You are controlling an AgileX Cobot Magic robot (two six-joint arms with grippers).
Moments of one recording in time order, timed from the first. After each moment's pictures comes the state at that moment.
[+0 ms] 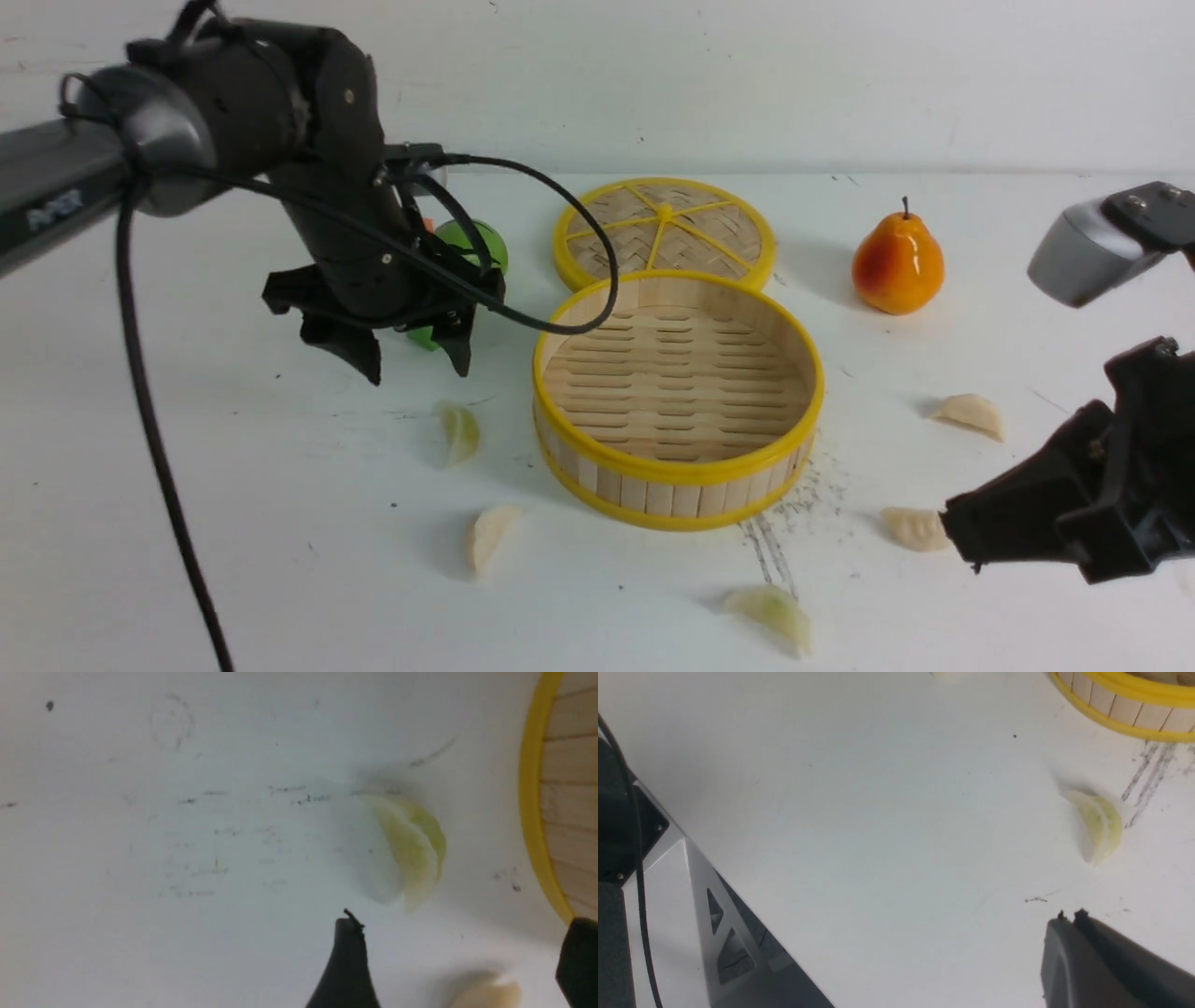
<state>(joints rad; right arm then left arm) 0.28 1.11 -1.02 0.61 1.08 -0.46 -0.32 2.02 -1.74 -0.02 1.04 -0.28</state>
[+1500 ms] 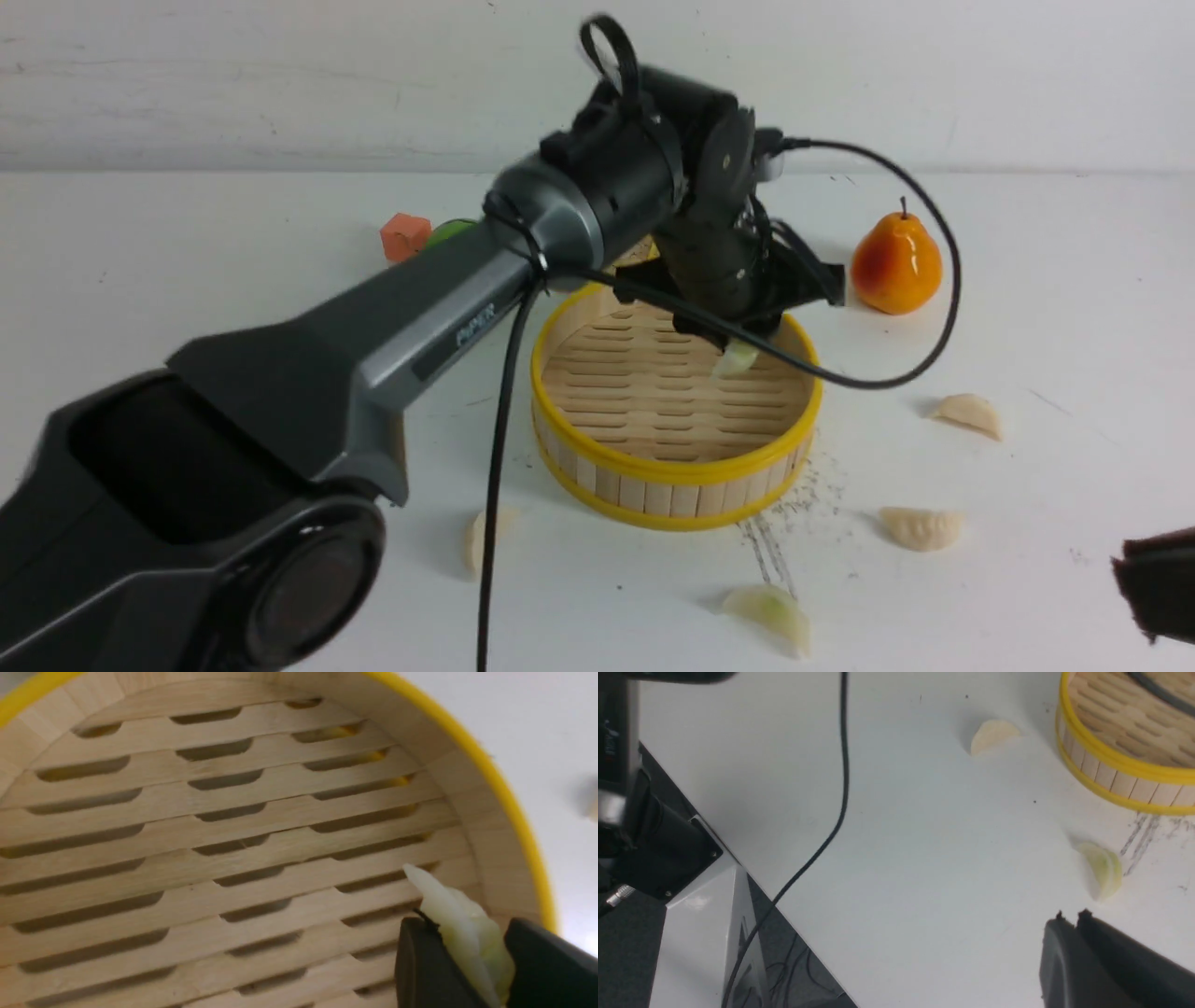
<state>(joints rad) 0.28 0.73 -0.98 0.63 1.14 -0.43 -0.68 2.38 -2.32 0.00 0.98 -0.49</state>
